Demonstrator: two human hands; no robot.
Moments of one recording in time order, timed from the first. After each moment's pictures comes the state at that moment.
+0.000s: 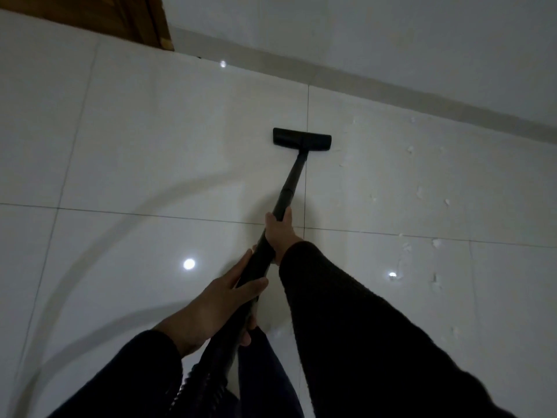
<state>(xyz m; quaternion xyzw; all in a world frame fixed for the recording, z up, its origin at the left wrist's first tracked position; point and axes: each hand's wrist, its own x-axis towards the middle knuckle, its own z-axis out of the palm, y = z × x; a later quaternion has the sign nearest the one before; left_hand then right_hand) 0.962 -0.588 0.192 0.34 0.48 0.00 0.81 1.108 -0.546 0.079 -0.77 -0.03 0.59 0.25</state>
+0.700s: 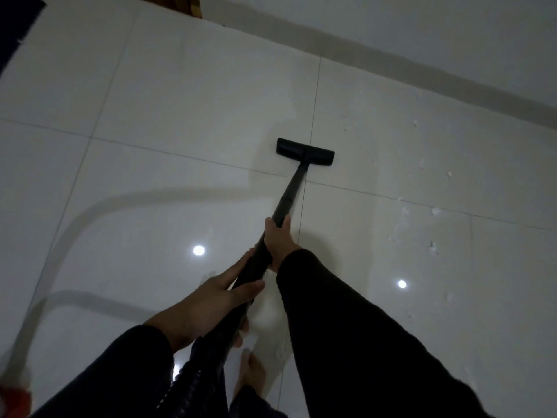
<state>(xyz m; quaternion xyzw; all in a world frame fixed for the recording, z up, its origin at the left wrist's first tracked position) 0.933 -0.816 0.225 0.36 0.50 -0.01 0.79 1.075 -0.778 0.095 -0.74 -0.02 0.61 0.28</state>
